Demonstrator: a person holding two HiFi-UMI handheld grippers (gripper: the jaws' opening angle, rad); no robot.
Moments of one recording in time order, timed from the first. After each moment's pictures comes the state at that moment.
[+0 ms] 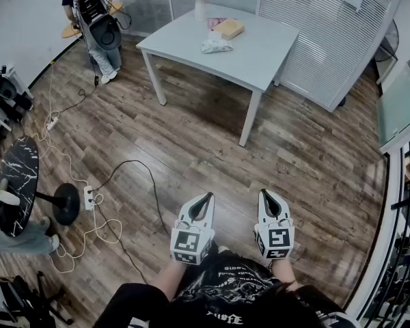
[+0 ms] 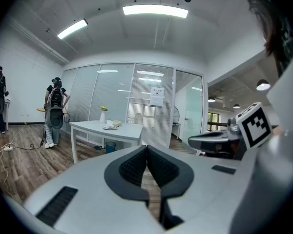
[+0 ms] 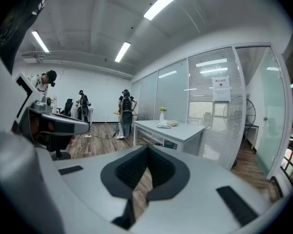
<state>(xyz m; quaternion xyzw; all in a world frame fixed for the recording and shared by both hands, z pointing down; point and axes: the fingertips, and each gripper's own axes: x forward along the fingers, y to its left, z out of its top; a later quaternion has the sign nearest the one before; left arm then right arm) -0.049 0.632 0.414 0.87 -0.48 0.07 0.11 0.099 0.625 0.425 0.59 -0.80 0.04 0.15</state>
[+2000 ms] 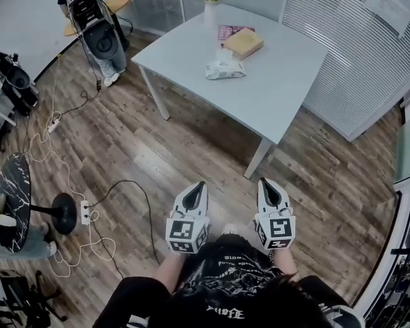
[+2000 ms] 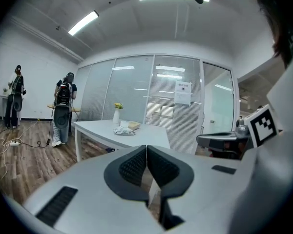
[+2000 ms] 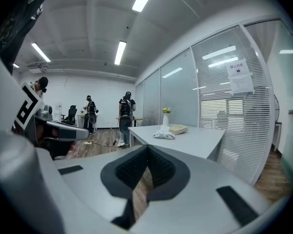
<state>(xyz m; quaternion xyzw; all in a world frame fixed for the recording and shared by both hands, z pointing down) -0.023 0.264 0.447 0.81 -0.57 0.06 0.14 0.140 0.239 0.446 0.52 -0.84 0.04 0.11</state>
